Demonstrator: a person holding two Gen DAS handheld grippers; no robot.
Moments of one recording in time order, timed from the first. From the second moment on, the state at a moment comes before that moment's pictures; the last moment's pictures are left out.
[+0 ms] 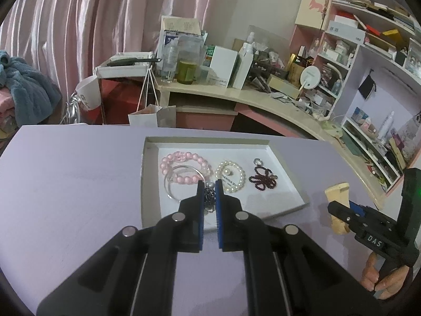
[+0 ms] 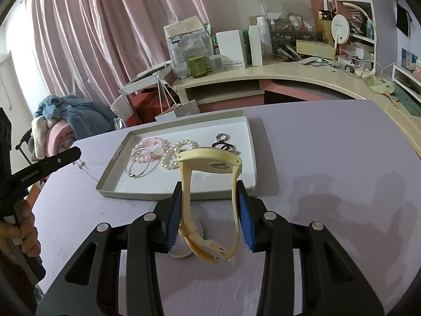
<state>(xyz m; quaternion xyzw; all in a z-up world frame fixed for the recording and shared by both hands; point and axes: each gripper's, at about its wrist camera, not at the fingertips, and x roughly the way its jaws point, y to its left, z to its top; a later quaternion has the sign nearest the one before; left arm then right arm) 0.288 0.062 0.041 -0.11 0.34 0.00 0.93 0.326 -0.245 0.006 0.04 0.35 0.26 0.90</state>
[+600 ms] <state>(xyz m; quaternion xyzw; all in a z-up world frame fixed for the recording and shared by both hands) 0.335 0.077 -0.001 -0.11 0.37 0.00 0.92 0.363 -0.223 -0.010 0.03 0.37 0.26 0.89</state>
